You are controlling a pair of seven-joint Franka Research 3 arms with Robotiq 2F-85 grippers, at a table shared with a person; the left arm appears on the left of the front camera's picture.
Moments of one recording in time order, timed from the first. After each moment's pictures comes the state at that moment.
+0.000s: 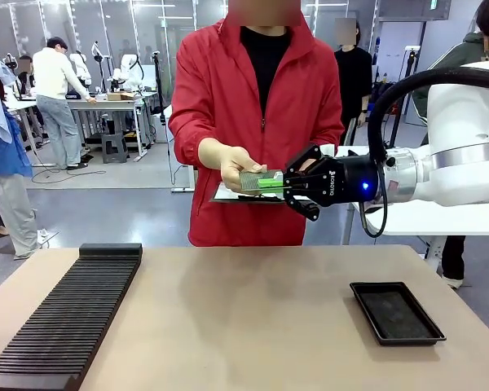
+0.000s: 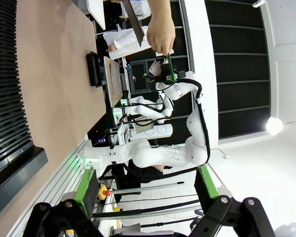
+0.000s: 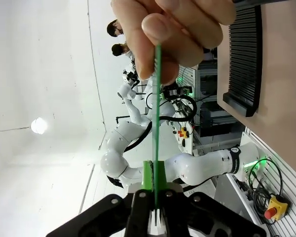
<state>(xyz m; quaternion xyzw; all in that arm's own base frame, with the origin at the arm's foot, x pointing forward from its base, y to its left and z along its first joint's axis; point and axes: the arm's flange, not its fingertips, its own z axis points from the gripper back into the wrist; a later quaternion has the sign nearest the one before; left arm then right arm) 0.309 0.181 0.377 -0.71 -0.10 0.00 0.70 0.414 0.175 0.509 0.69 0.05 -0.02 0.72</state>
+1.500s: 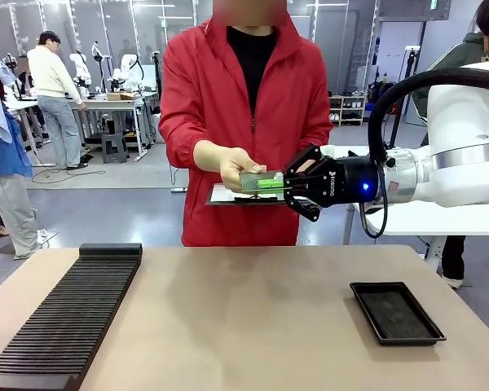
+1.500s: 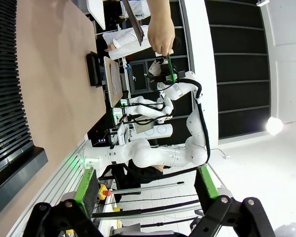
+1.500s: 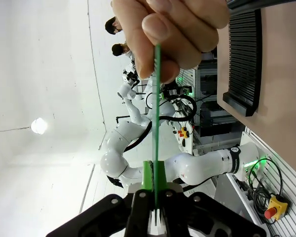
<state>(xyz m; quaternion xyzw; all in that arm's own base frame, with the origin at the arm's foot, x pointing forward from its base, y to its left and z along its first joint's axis) 0.309 0.181 0.377 -0.71 -0.10 0.00 0.70 0.414 0.174 0.508 0.69 0.05 -0.02 0.73</state>
